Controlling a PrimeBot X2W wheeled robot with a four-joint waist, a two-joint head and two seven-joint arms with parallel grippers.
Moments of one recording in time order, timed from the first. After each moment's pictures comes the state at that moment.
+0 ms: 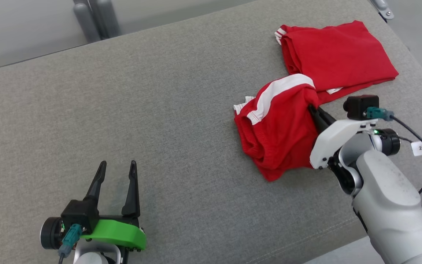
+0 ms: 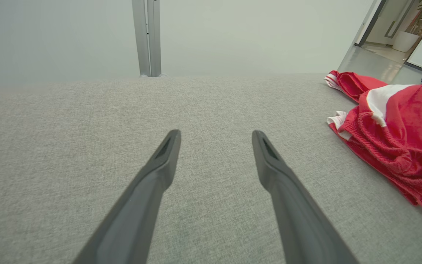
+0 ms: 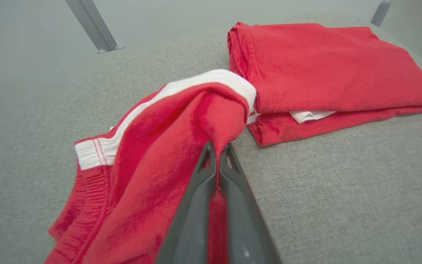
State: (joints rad) left arm -0.08 0.08 -0.17 0.21 -0.24 -0.02 -0.26; right arm -0.59 -0.16 0.25 0.67 0.41 0.13 0.01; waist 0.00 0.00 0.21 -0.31
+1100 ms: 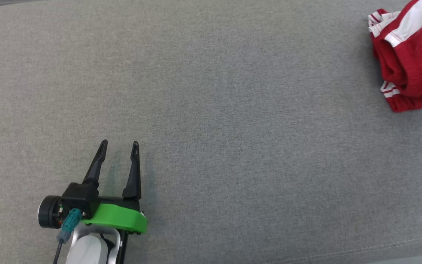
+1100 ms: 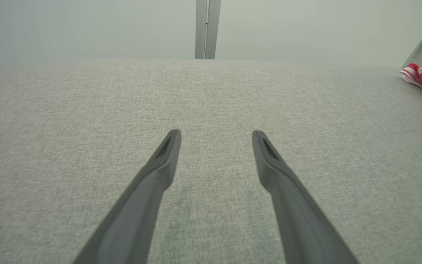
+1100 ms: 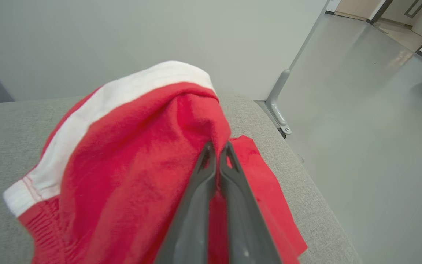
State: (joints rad) left arm -0.15 0.10 -0.20 0.18 -0.23 -0.02 -0.26; right arm -1.00 -0.49 -0.05 1.08 0.16 0.13 -0.08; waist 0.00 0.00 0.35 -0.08
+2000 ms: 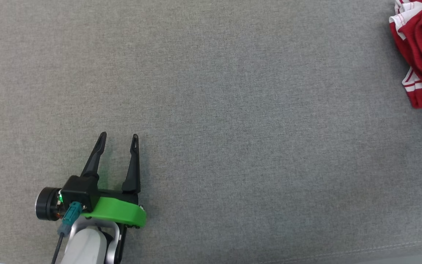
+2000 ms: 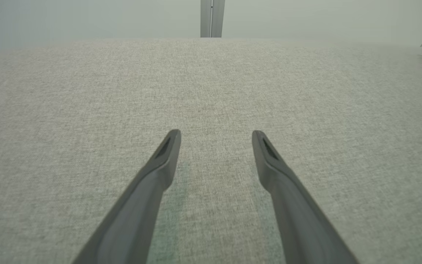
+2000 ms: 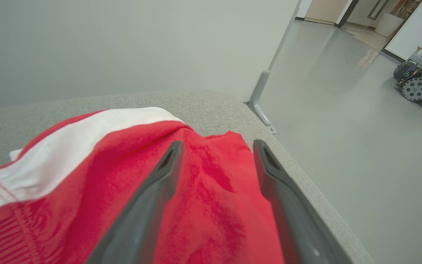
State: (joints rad) left arm -0.19 0.12 -0.22 0.18 -0.22 0.00 -0.26; right arm -1.03 -0.43 -0.52 1.15 -0.22 0.13 -0.25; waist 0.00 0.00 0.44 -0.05
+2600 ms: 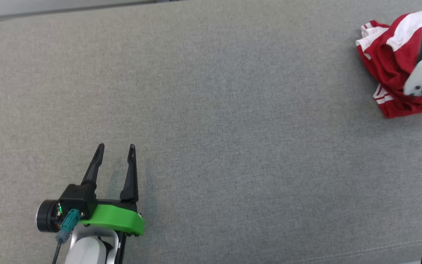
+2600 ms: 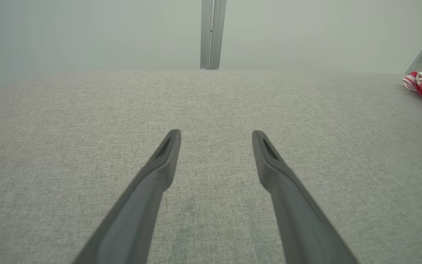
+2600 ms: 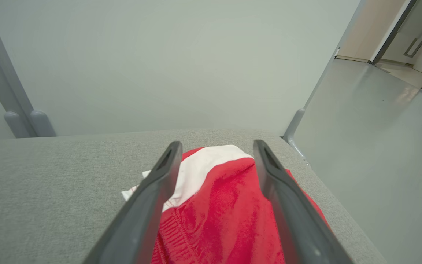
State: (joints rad) left arm -0.16 0.12 -0.21 0.21 -0.25 0.01 -0.26; right arm -0.97 -0.26 -0.39 1.03 -0.23 0.13 -0.26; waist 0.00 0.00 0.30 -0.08
